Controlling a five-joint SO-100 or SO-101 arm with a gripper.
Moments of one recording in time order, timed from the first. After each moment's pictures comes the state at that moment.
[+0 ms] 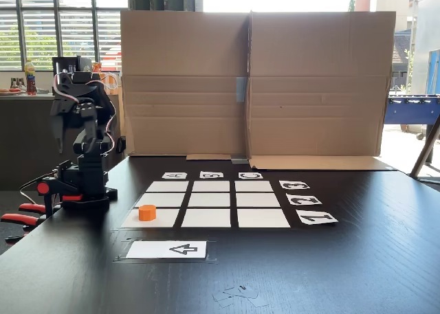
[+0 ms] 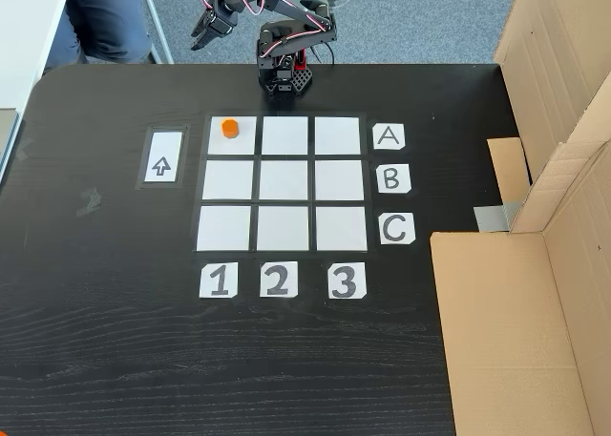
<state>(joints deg) 87.5 163.3 136.1 78.8 -7.4</state>
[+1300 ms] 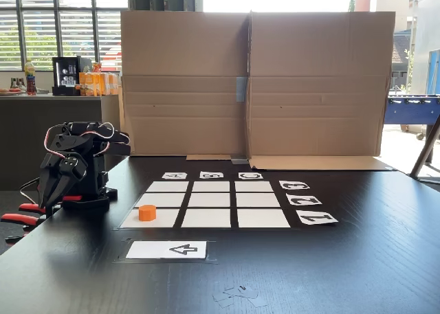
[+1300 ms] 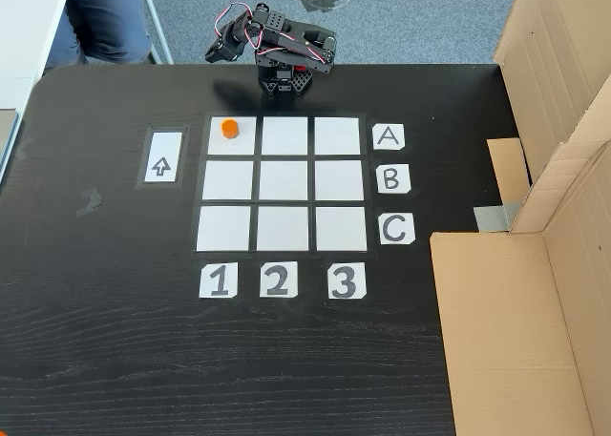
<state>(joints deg) 99.7 190.1 174.5 66.7 -7.4</state>
